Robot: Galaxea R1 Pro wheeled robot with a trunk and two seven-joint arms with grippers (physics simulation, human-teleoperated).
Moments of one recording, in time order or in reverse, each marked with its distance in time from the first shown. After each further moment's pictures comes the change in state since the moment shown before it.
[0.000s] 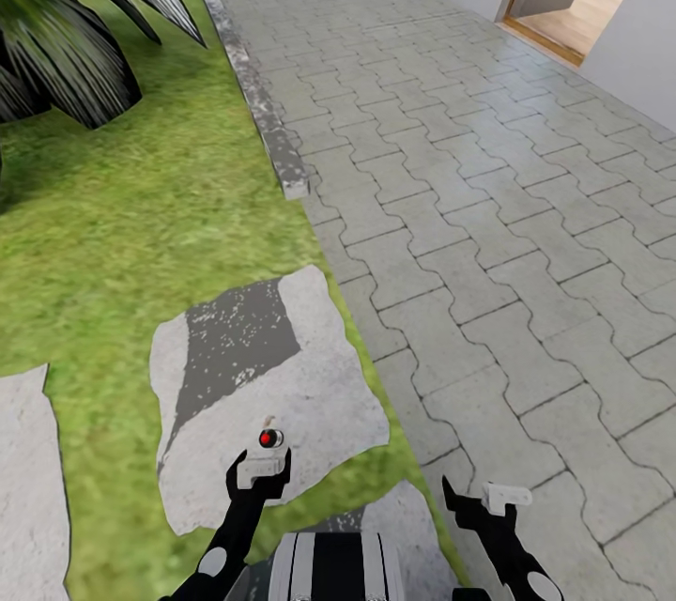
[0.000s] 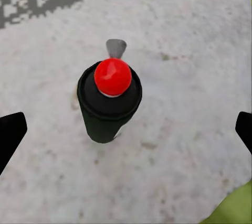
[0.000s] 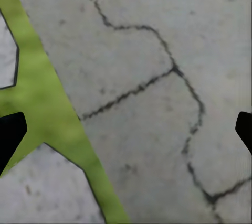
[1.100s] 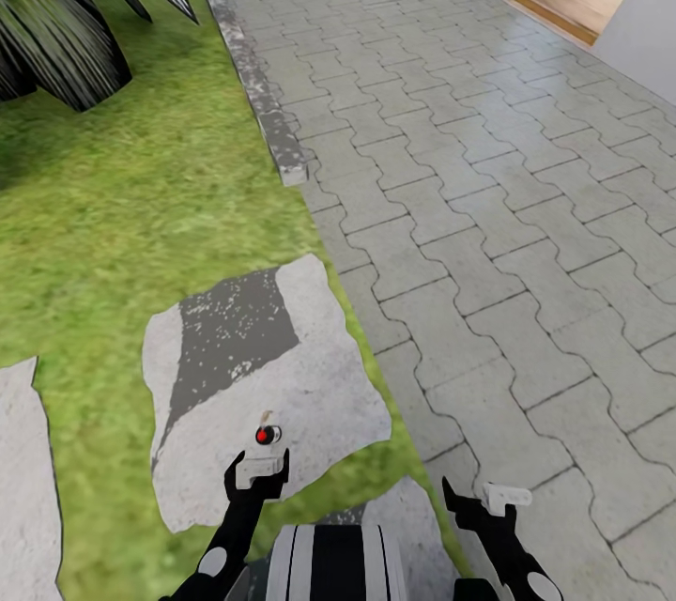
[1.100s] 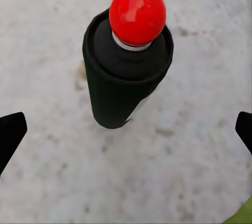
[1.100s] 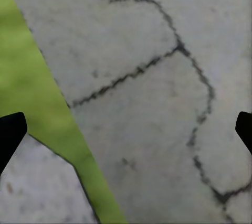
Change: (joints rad) left arm 0.001 0.000 0.000 -0.001 -0.001 0.002 0.021; right arm 0.000 0.000 0.001 0.002 0.000 0.000 -0.002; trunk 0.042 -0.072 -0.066
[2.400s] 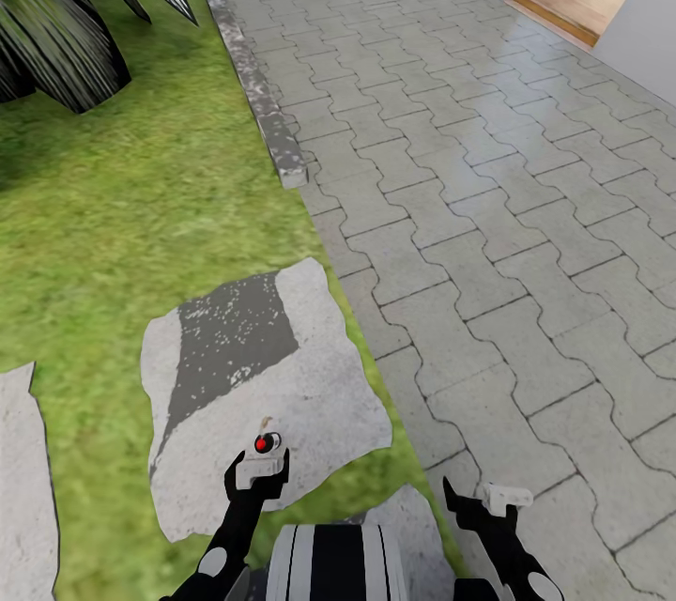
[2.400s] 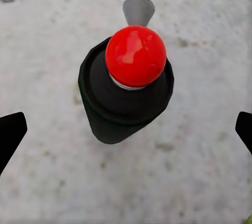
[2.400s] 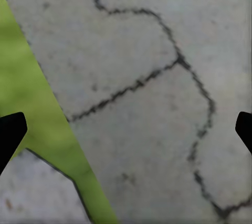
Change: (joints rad) left arm 0.000 0.000 0.000 0.001 -0.001 0.000 -0.001; right arm 0.000 0.000 -0.005 0.000 0.000 0.004 -0.001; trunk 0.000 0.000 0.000
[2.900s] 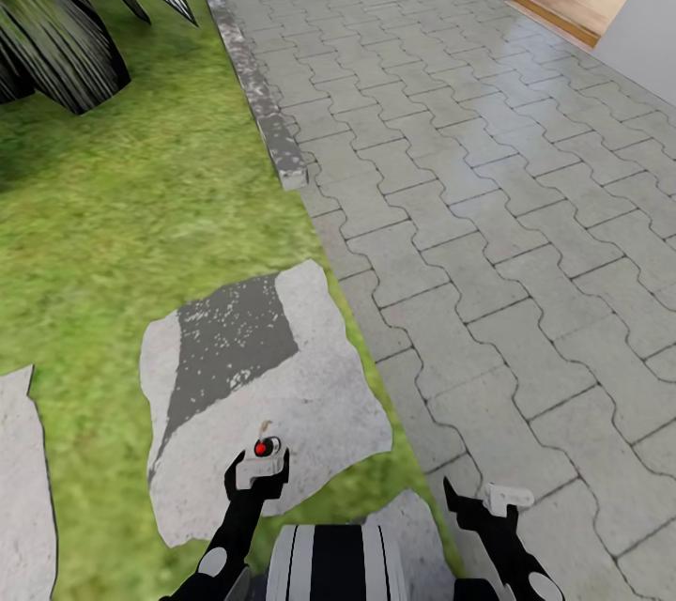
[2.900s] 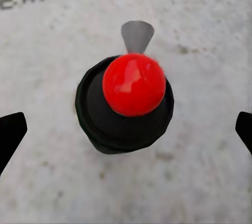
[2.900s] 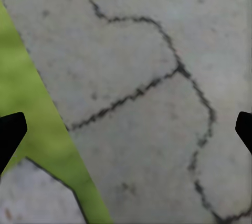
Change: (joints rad) left arm 0.000 0.000 -0.001 0.000 0.000 0.000 0.000; right arm 0.000 -0.001 -0.001 0.000 -0.001 0.001 0.001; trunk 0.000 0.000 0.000
